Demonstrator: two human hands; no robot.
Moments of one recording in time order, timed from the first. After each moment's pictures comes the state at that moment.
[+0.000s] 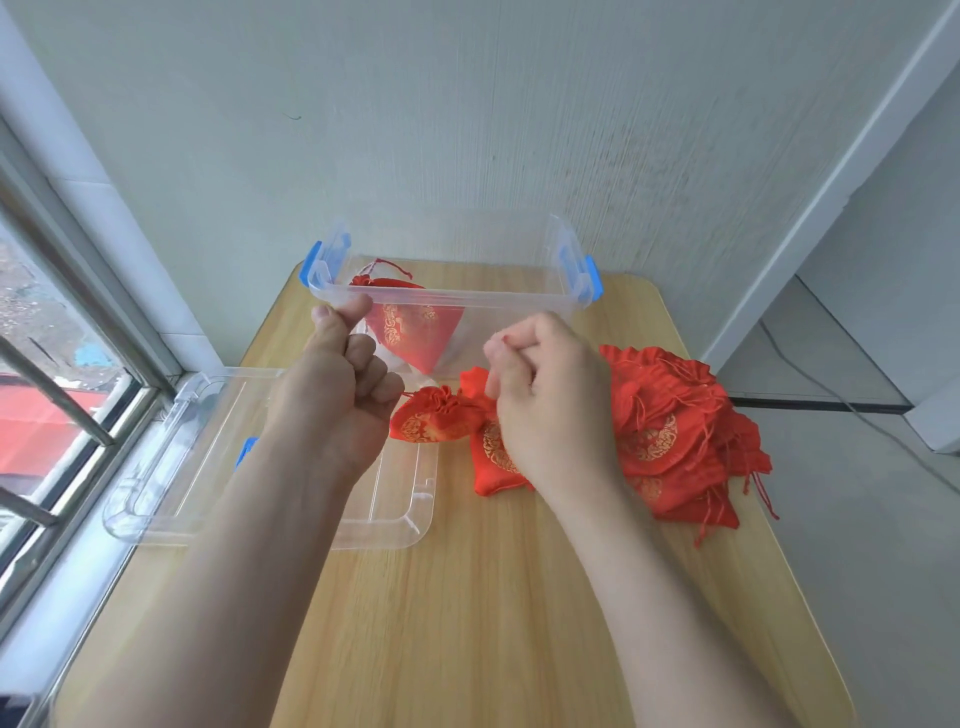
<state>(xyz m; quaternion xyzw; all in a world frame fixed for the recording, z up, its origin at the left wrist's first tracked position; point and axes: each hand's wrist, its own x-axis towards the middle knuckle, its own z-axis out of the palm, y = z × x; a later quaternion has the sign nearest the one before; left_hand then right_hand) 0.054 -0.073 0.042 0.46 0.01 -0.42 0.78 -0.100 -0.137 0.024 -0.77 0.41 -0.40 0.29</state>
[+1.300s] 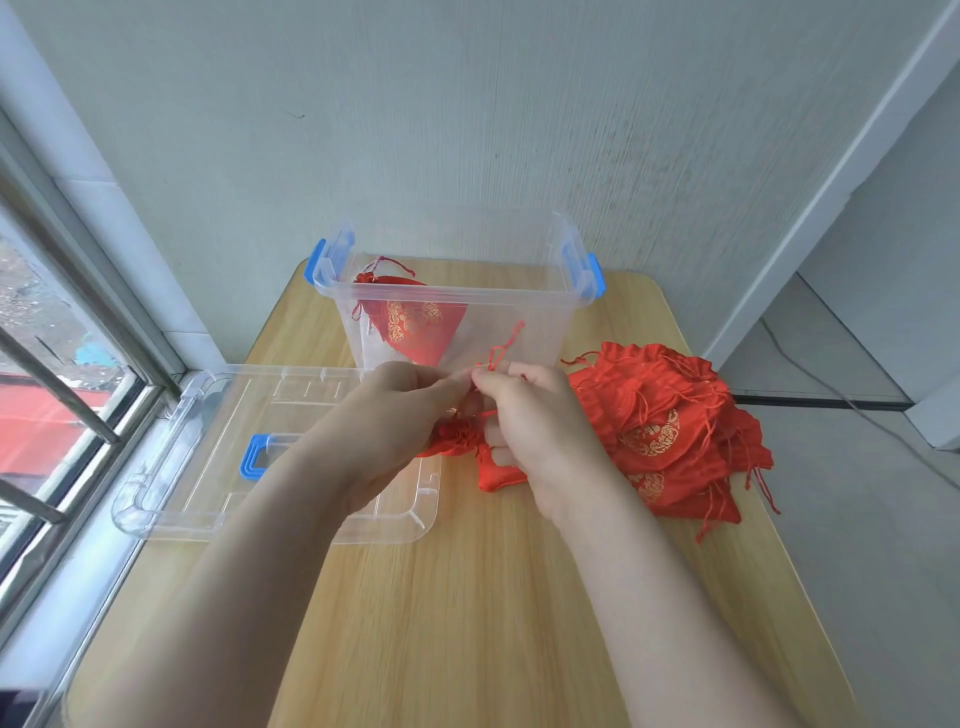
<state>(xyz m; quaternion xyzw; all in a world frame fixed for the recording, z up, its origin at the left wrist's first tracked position) 0.039 -0.056 0.029 0.62 -0.35 -0.50 0.49 -0.089 -0.130 0.019 -0.56 0.46 -0.26 0.63</state>
